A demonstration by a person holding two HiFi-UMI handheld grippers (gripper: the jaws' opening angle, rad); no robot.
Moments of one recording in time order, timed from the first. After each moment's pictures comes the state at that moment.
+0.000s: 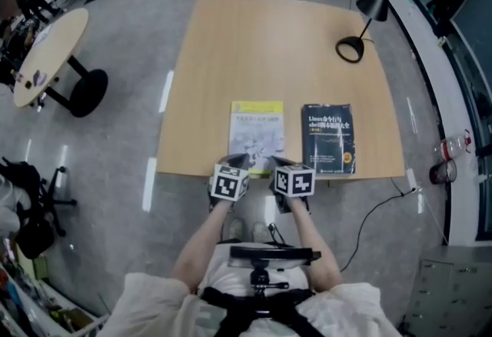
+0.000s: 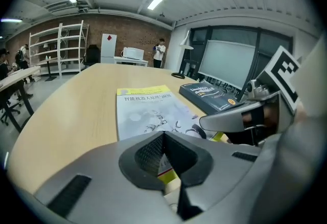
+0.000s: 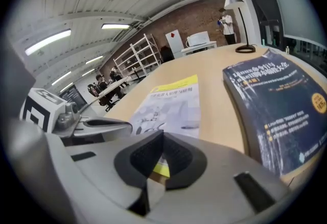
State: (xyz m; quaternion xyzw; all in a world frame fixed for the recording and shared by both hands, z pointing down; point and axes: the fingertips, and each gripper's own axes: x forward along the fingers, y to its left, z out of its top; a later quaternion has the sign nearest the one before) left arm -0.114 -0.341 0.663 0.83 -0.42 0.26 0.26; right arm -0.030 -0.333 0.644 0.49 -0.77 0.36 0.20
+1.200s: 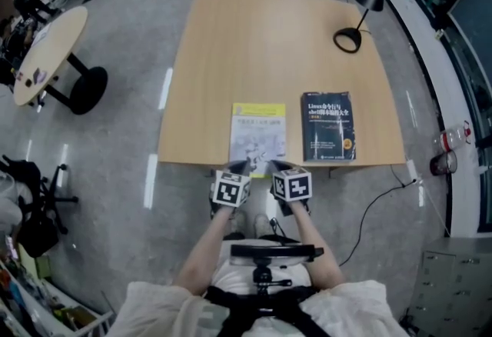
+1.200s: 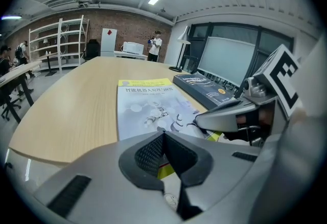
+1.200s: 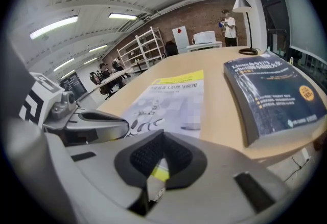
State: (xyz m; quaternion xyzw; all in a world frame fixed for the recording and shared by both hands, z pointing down) left arm -0.120 -0.279 0.674 0.82 -0.41 0.28 0.28; right arm -0.037 -0.277 0.662 0.47 -0.77 0.34 0.25
